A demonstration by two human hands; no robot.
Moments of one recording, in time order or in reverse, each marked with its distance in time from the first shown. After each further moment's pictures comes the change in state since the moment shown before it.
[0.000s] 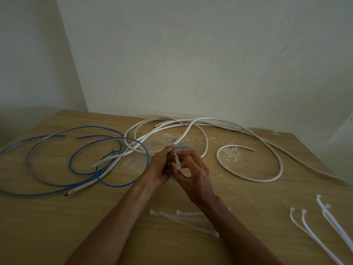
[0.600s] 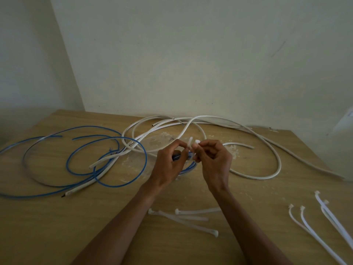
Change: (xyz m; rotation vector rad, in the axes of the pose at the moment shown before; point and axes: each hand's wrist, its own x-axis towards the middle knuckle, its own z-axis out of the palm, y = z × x) left_hand -0.004 -0.019 0.011 0.764 -0.052 0.857; right_hand 0.023 0.002 -0.036 0.507 0.311 0.668
